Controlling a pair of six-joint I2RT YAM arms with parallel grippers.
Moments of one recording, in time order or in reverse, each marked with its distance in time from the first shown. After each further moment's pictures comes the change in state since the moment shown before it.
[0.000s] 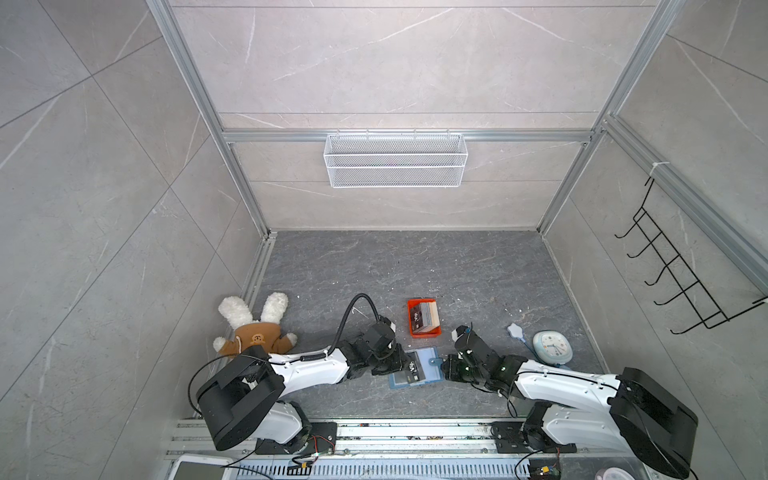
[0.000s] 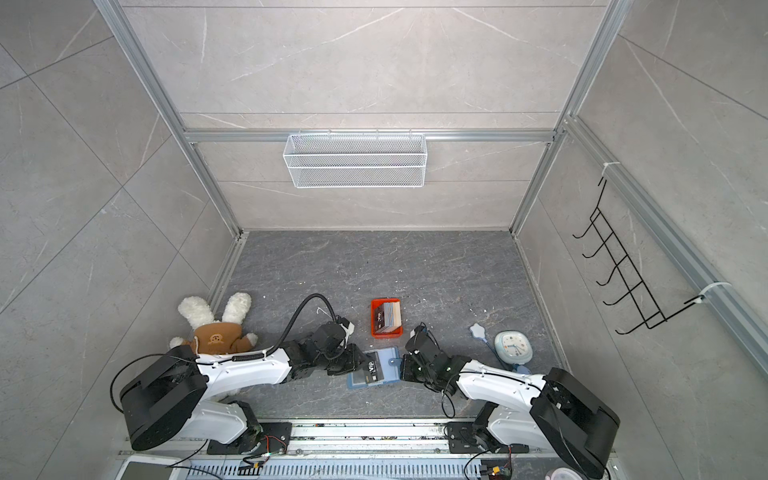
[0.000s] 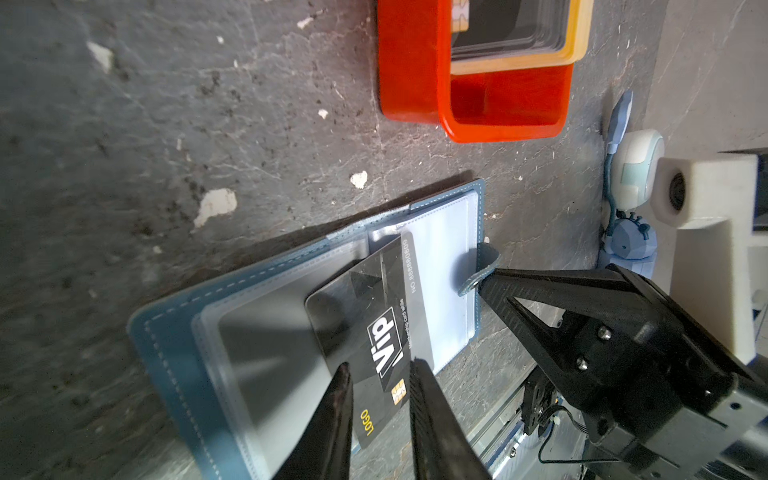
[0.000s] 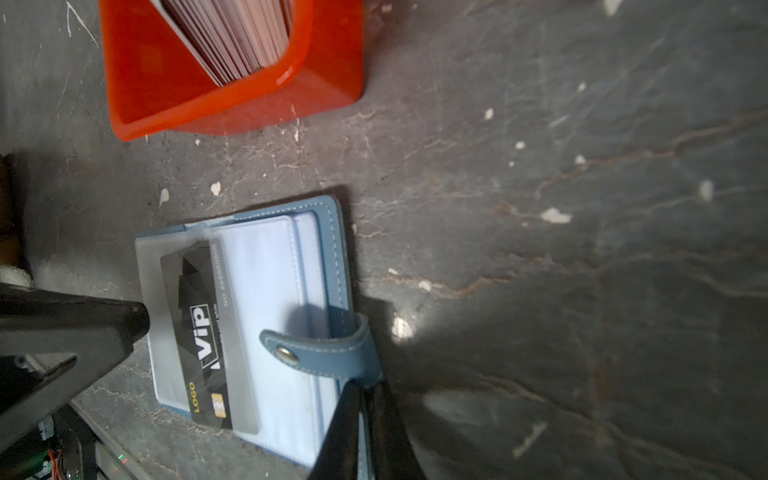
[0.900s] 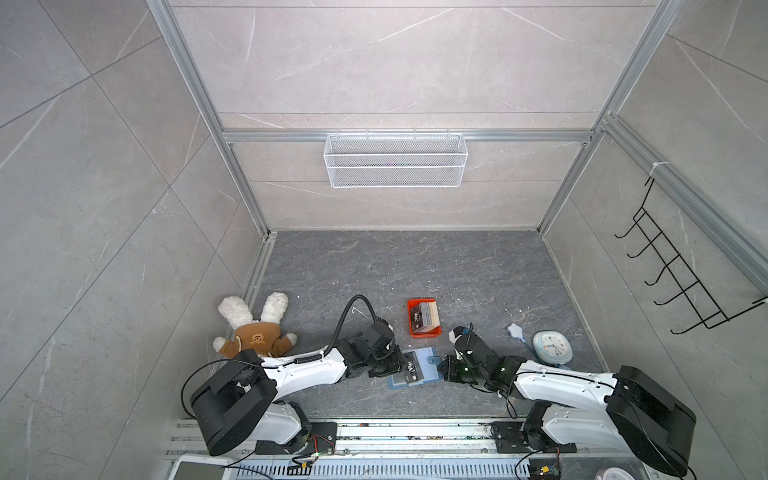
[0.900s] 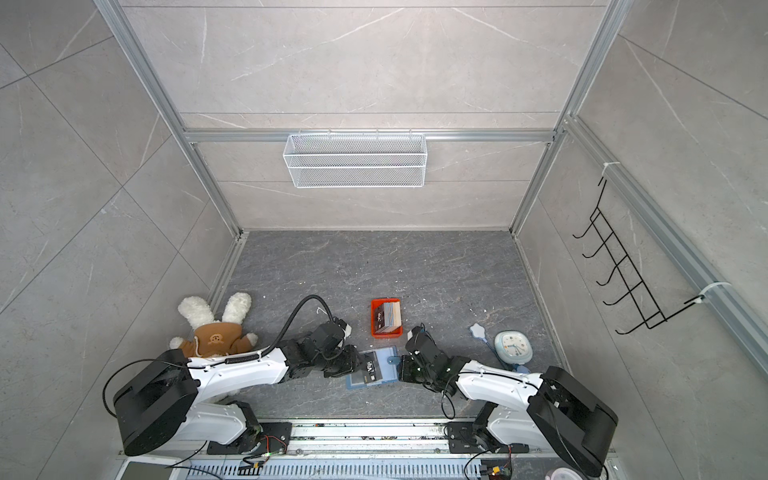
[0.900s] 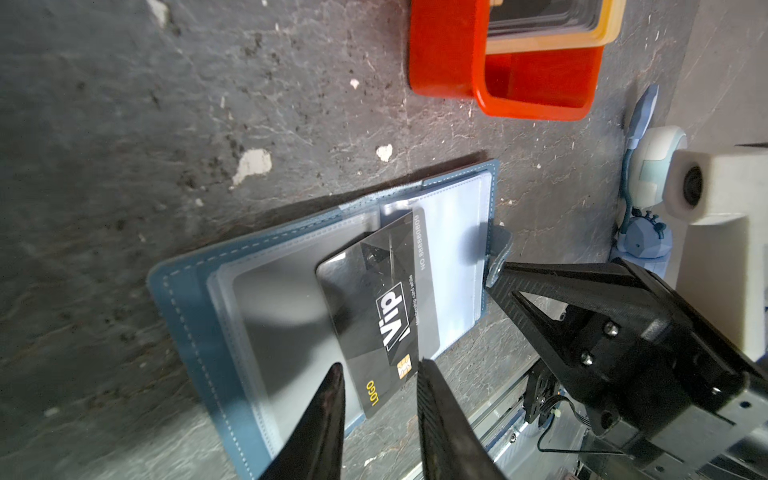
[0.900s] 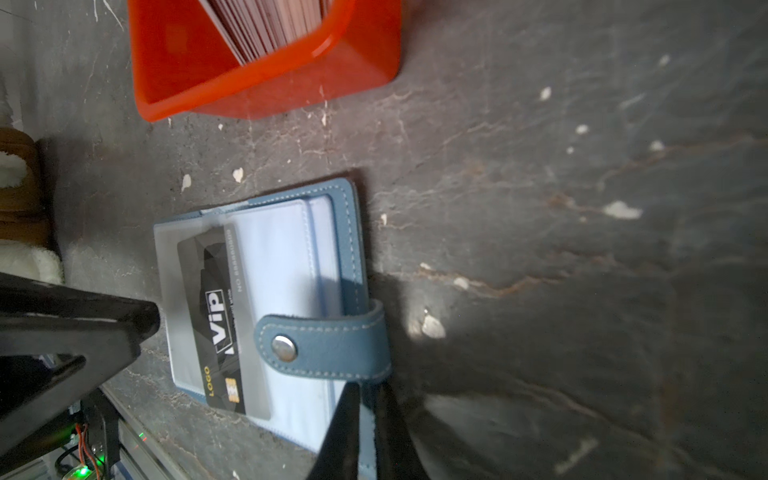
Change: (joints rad) left arm 0.000 -0.043 0.013 -0.111 0.004 -0.020; right arm 0.000 0.010 -0.013 0.056 -0.054 -0.004
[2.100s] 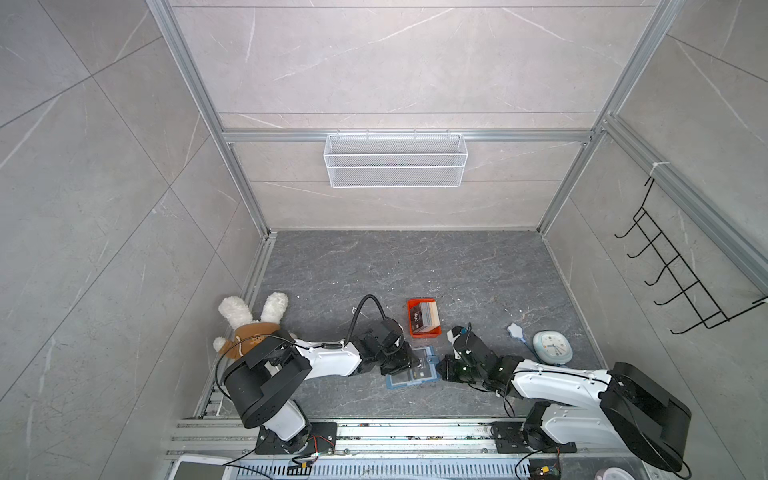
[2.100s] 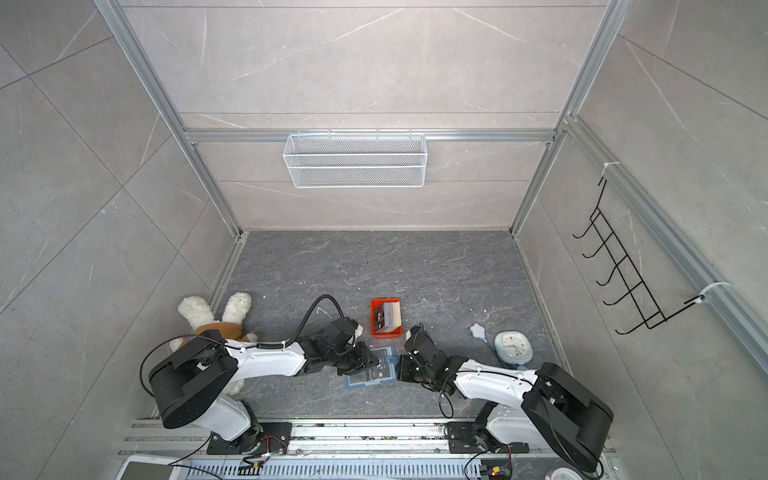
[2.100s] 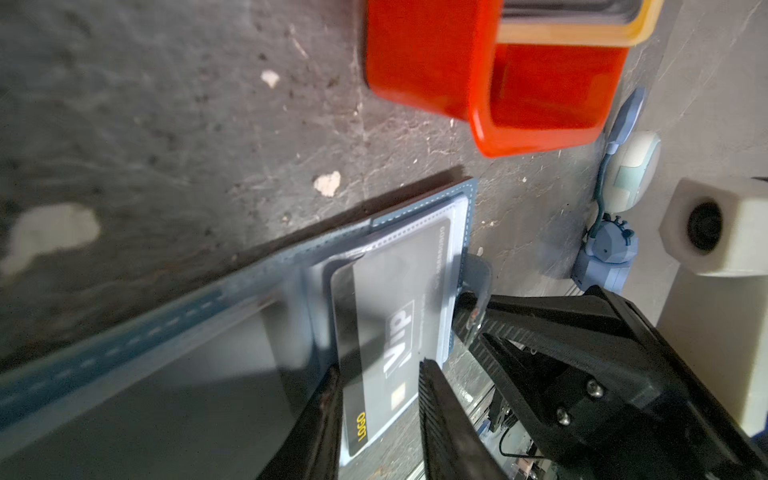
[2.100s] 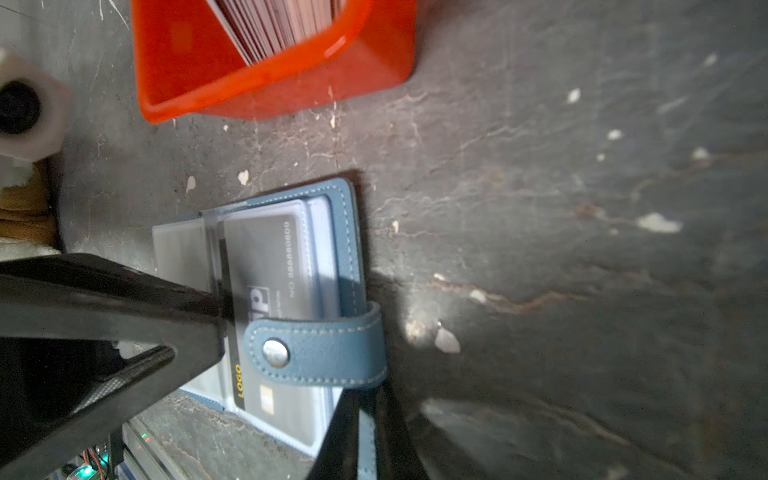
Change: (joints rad) left arm 0.002 0.204 0.045 0.211 0.115 -0.084; right arm 0.000 0.029 0.000 0.034 -0.007 0.000
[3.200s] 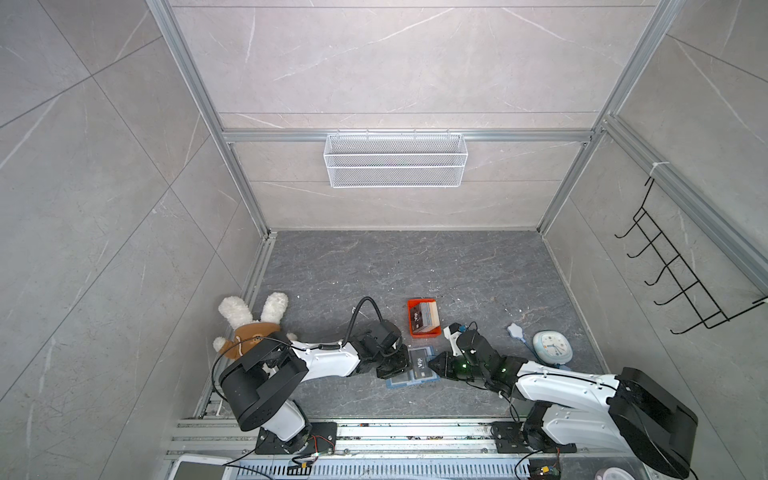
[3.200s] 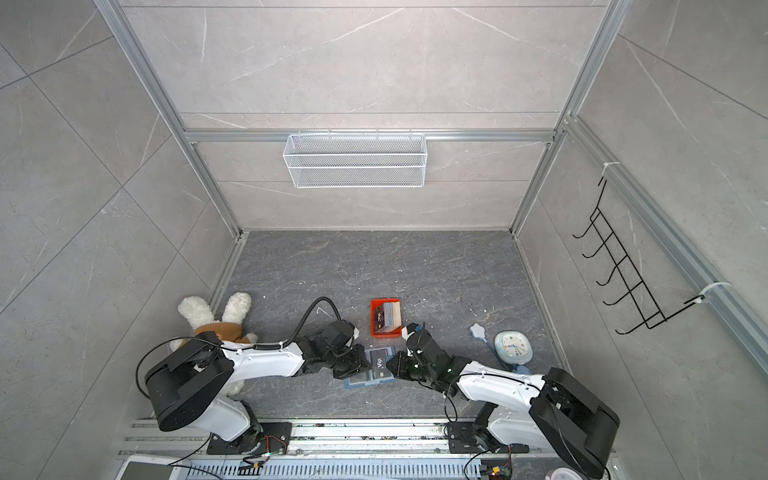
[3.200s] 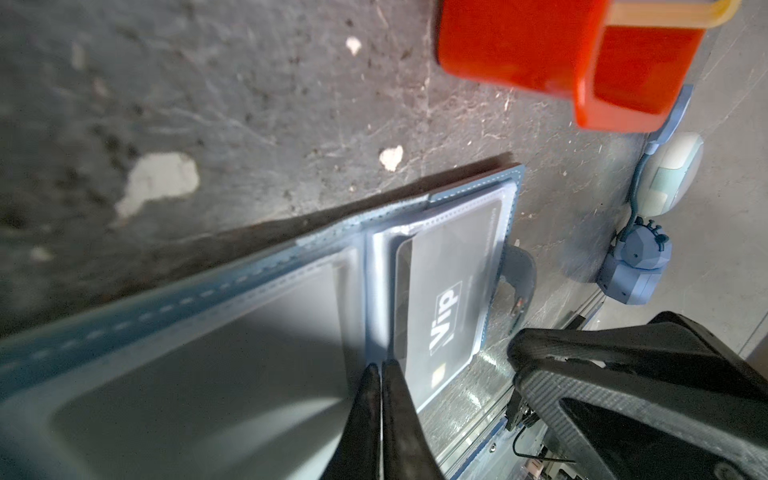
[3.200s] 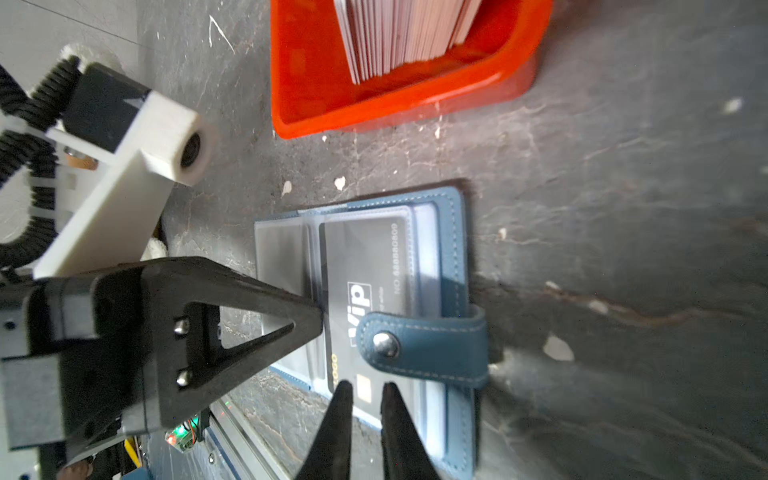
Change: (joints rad) left arm 0.000 -0.029 -0.005 -0.101 -0.023 0.011; right arm 0.000 -0.031 -0.006 0.105 -0.103 0.061
